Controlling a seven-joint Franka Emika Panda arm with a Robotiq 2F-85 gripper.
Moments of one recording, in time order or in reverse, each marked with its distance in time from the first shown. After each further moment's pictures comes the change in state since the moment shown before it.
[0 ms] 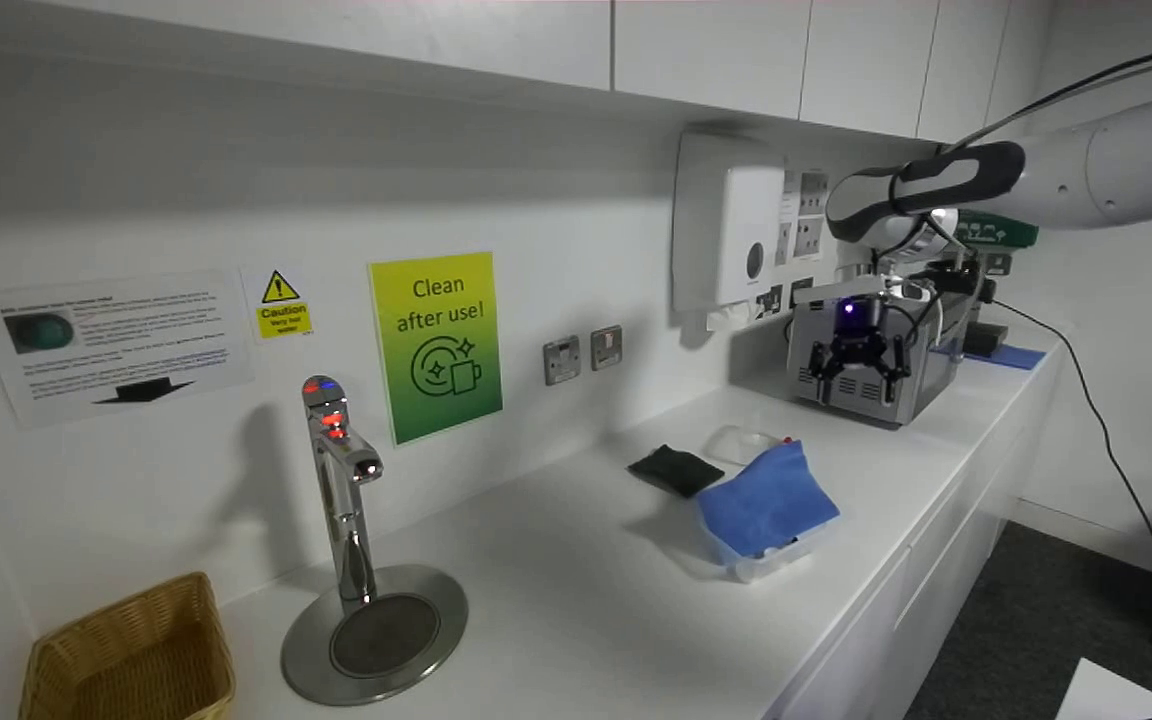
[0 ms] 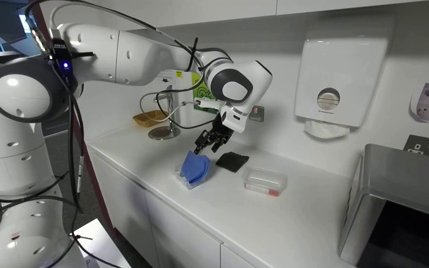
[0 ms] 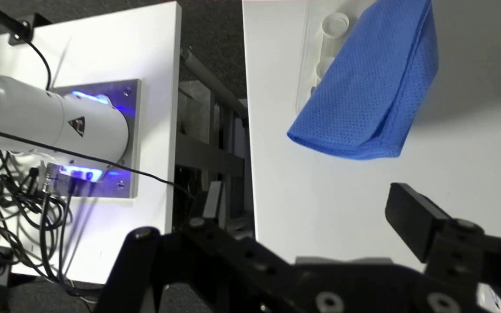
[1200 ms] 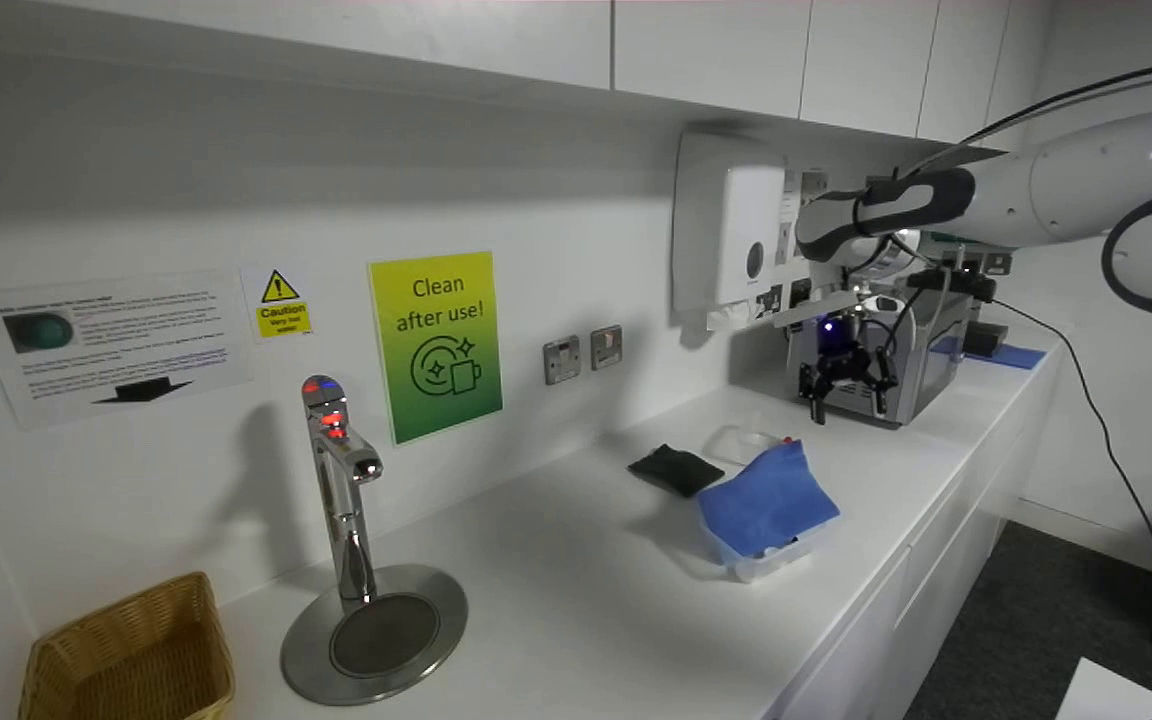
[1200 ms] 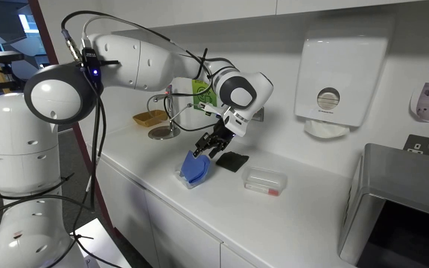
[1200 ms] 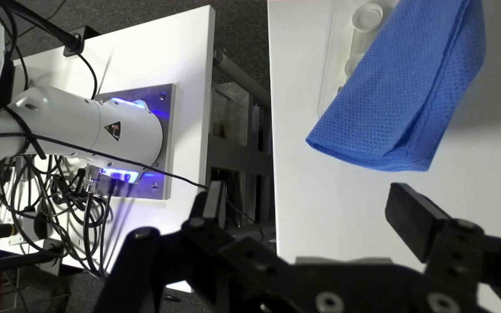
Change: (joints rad) arm 0.031 0.117 0.004 0.084 -0.029 -0.095 0.050
